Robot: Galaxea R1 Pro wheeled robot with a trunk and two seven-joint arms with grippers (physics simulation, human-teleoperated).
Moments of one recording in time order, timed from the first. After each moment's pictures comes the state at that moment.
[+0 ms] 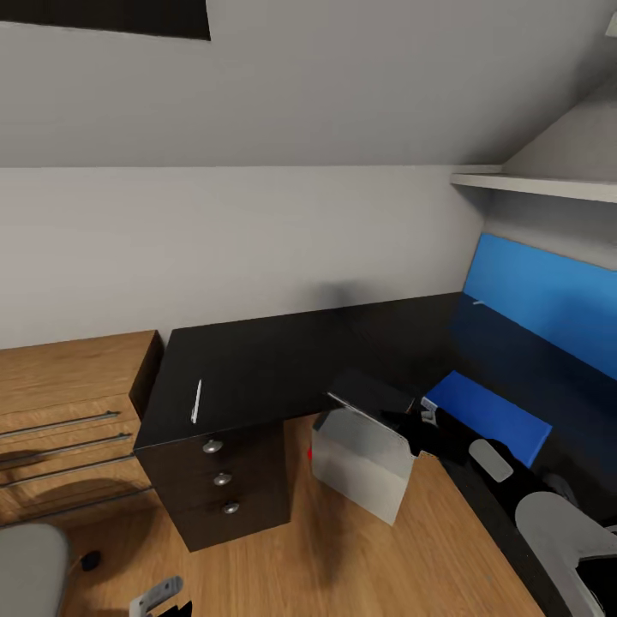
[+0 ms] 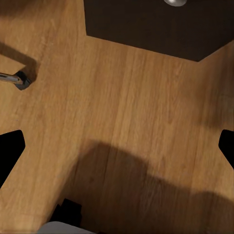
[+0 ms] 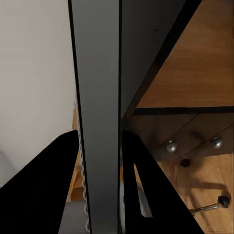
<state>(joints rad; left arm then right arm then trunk) -0.05 -0.04 0.22 -0.93 0.25 0.27 0.08 -0.82 -0.24 0.16 -0.39 -1.07 0.78 0.66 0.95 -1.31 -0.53</state>
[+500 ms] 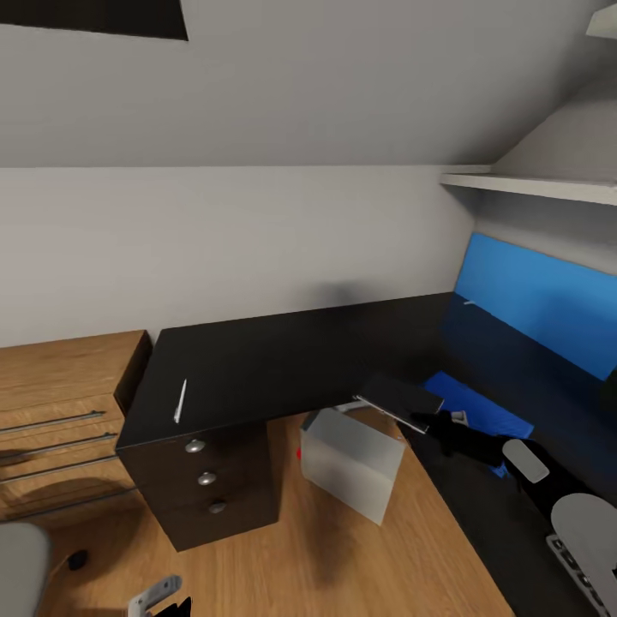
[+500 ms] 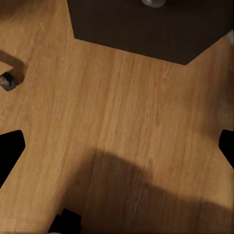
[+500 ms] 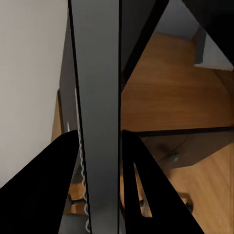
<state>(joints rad) -0.05 -0.04 0.22 -0.91 0.25 0.22 0.08 -0.82 -0.35 0.16 -0.39 -1.07 0.79 0.63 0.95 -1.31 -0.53</state>
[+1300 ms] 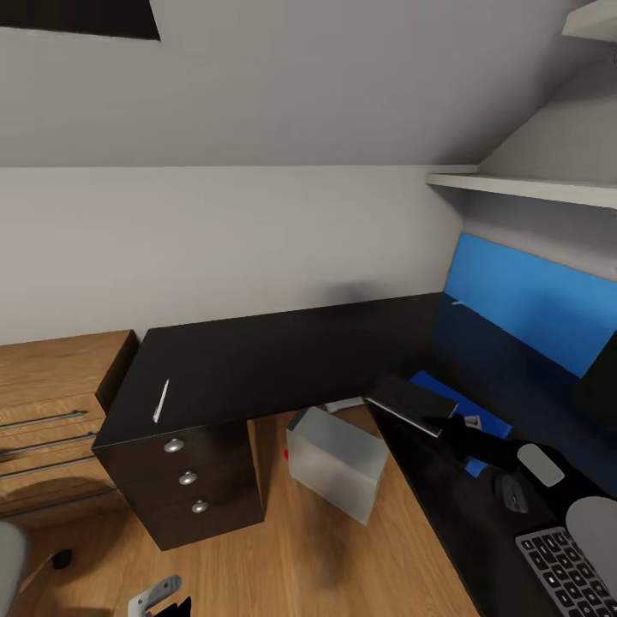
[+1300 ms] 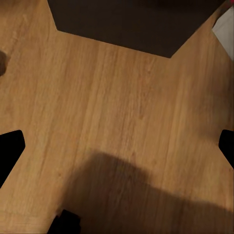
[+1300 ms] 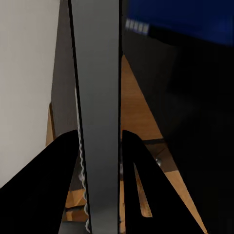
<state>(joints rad) -0.05 -0.04 0.22 -0.91 0.25 0.21 0.08 -0.82 -0.39 0.15 -0.35 -1.07 0.78 0.64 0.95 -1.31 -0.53</state>
